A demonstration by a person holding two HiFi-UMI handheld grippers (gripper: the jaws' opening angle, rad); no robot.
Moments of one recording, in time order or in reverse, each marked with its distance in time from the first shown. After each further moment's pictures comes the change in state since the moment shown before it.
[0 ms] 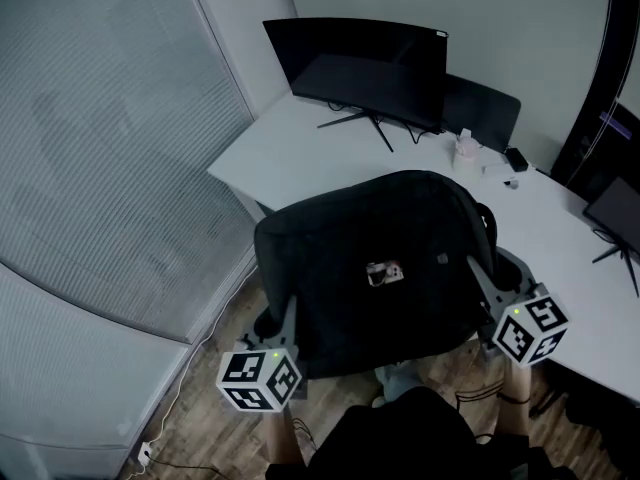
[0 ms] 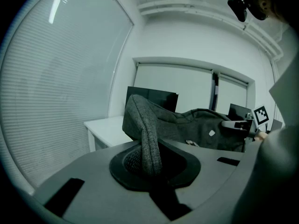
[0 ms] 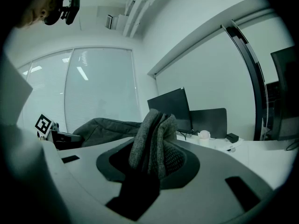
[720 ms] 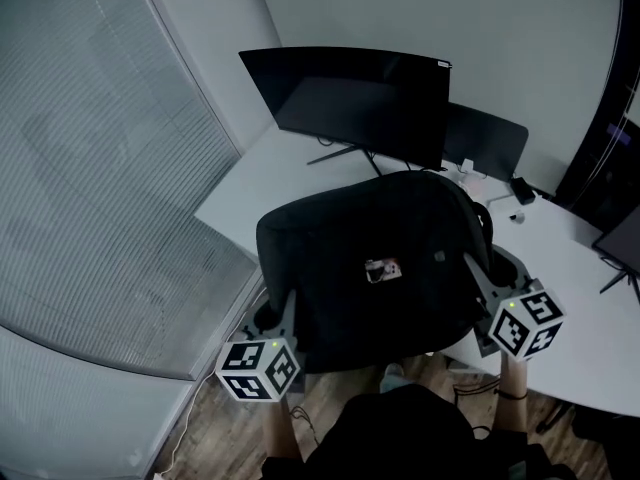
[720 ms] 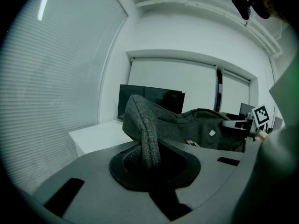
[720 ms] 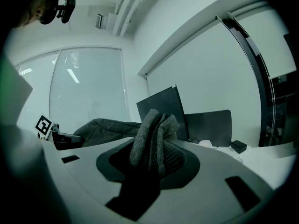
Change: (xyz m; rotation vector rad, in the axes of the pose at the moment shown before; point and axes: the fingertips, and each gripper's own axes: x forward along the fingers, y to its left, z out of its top) left arm 0.151 0.028 0.070 0.048 0.018 -0.050; right arm 0.117 -0.081 0.037 0.055 -0.029 -0.058
